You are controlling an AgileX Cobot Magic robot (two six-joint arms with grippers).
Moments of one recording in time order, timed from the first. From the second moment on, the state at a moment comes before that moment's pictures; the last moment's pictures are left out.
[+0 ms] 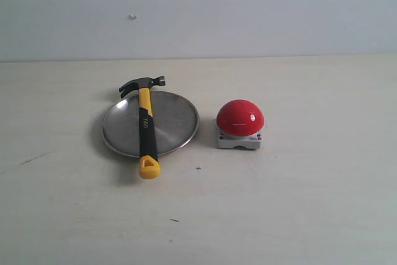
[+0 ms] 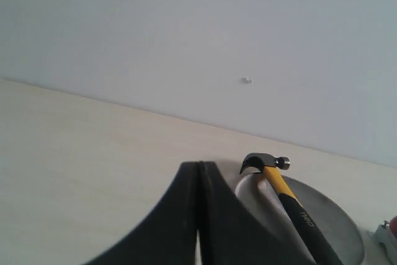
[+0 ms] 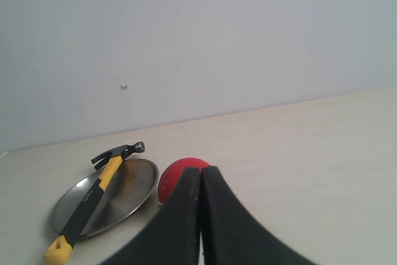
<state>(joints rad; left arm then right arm) 0.00 0.22 0.00 0.54 -0.11 -0.79 0.34 0.17 0.00 1.38 -0.16 -1.06</state>
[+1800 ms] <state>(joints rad) 0.00 0.03 0.00 0.52 0.05 -0.81 -0.01 0.01 0.00 1.38 -0.10 -1.17</state>
